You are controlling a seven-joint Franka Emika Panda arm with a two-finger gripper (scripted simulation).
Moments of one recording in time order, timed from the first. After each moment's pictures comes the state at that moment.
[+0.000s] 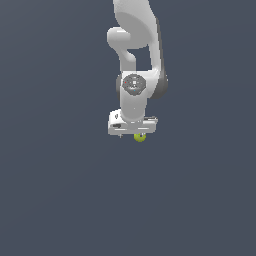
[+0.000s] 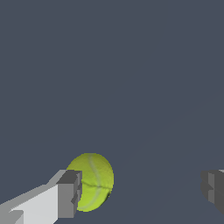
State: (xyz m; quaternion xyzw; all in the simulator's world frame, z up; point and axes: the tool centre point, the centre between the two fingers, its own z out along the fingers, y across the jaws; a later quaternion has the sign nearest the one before) arm -0.046 0.016 0.115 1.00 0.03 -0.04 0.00
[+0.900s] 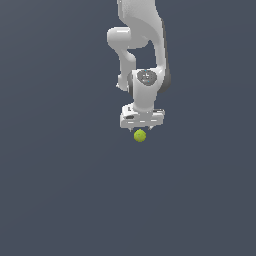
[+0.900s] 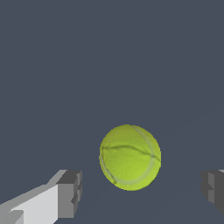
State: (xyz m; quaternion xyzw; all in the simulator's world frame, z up) arm -0.099 0.063 0.092 1.00 0.06 0.00 0.00
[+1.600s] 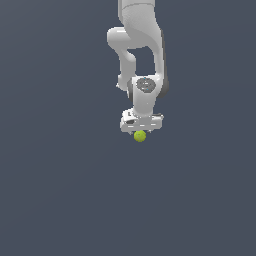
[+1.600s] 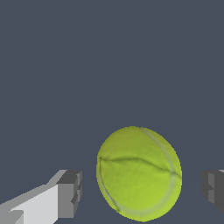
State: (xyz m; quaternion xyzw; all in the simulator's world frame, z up) arm -0.101 0.063 0.061 1.00 0.06 0.00 0.00
